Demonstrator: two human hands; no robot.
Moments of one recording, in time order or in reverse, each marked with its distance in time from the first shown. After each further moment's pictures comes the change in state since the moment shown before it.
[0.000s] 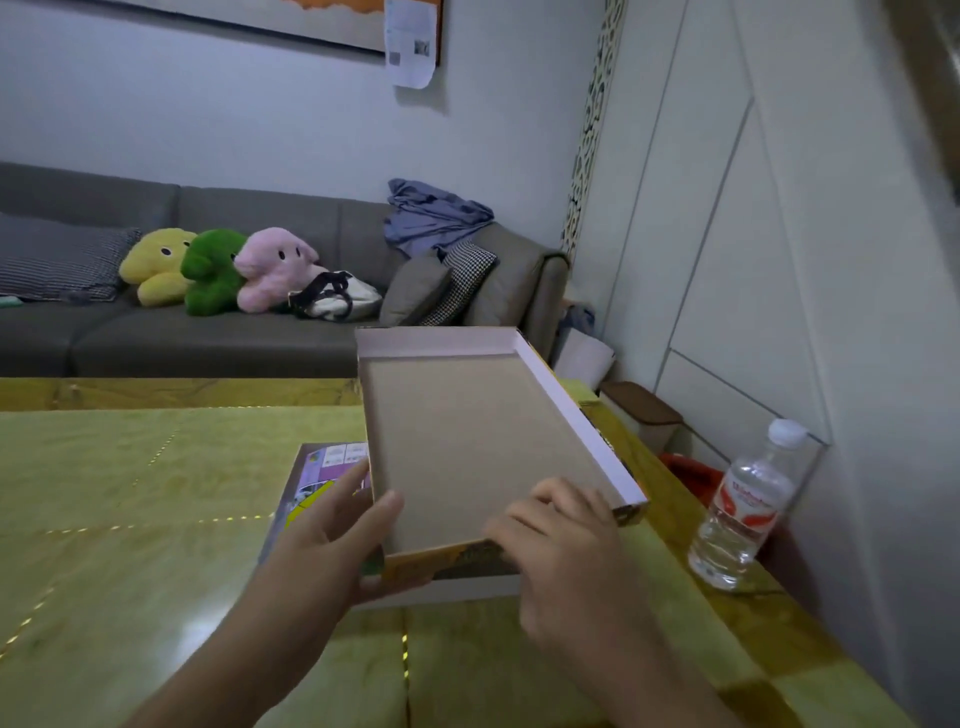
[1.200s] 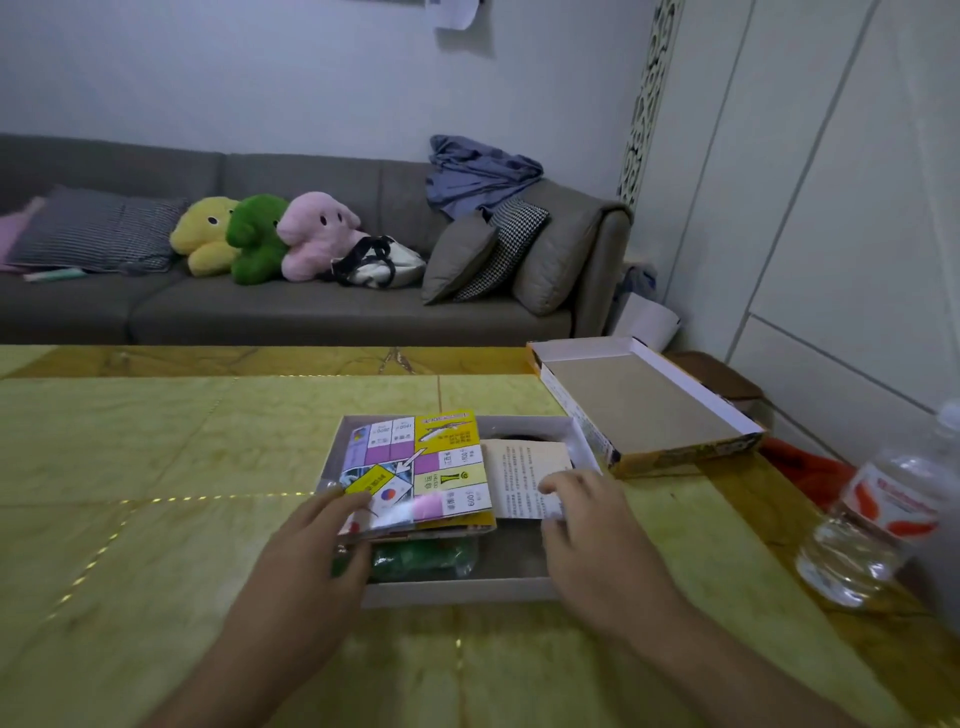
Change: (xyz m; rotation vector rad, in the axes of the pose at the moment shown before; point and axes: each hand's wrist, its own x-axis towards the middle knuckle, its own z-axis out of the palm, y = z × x) left_hand 0.045 -0.061 -0.083 1.107 0.269 0.319; right_hand 0.025 0.046 0.108 0.250 -0.238 0.438
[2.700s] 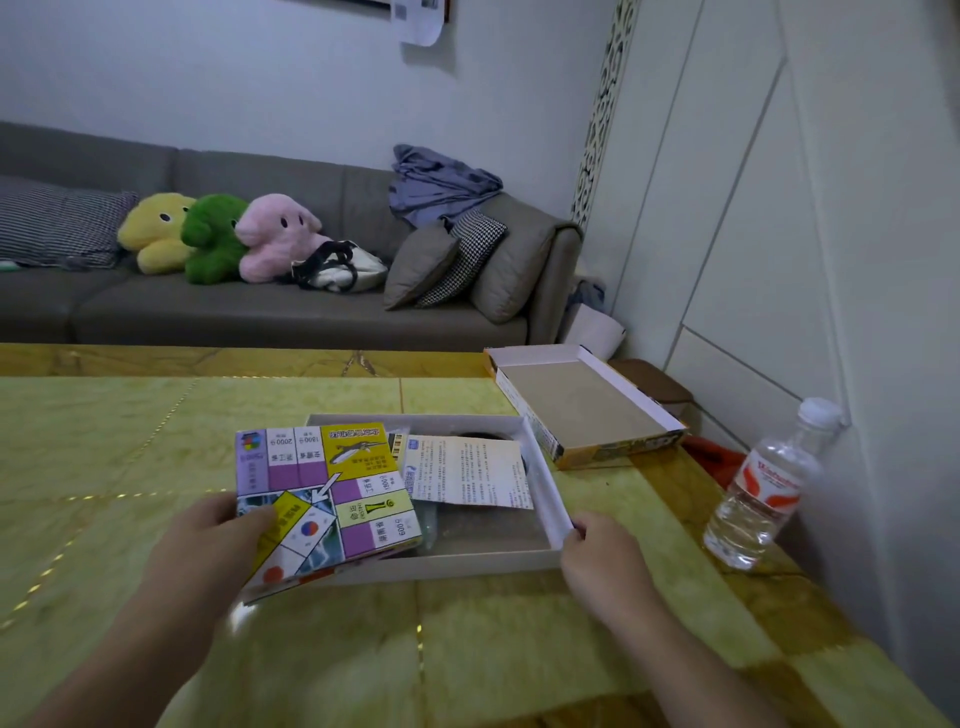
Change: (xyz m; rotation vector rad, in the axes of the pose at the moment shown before) left_hand -0.007 0.030 -0.055 -0.536 0.039 -0.673; right_hand -0.038 0.014 -0.030 0.131 -0.082 0.568
